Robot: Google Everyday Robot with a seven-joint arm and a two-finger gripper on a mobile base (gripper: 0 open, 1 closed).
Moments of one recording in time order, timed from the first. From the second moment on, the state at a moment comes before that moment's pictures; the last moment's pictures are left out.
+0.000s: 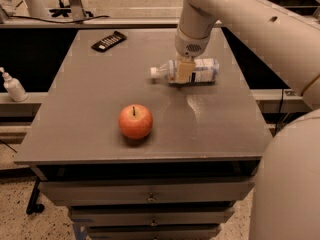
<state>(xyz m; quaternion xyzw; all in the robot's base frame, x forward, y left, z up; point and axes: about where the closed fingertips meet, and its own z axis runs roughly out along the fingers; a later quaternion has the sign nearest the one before) 0.671 -0.070 0.848 -0.70 0.70 -0.03 0.14</state>
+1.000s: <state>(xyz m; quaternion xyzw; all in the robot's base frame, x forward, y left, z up) 0.678 -0.053 0.928 -0.66 0.69 0.09 0.27</state>
